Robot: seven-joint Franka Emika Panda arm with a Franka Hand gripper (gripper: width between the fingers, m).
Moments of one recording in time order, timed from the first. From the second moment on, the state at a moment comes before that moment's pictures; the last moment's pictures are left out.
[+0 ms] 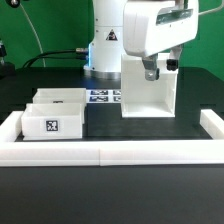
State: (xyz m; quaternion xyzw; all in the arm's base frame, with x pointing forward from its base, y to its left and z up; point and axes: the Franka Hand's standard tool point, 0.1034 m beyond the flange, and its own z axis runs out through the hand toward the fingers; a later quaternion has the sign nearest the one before) arm 0.561 0.055 0.112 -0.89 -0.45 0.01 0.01
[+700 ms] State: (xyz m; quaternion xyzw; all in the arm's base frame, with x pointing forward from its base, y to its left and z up) arm 0.561 0.055 0.112 -0.89 -0.45 0.01 0.01
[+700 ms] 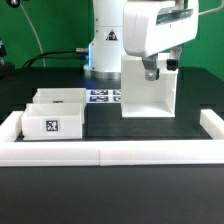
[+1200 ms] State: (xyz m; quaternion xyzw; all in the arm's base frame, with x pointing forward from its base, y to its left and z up) arm 0.522 0.063 0.132 -0.93 -0.36 0.02 0.00
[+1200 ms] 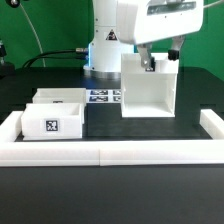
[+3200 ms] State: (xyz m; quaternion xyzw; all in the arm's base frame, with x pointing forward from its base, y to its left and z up) arm 0.421 0.094 0.133 -1.00 -0.05 0.01 0.01
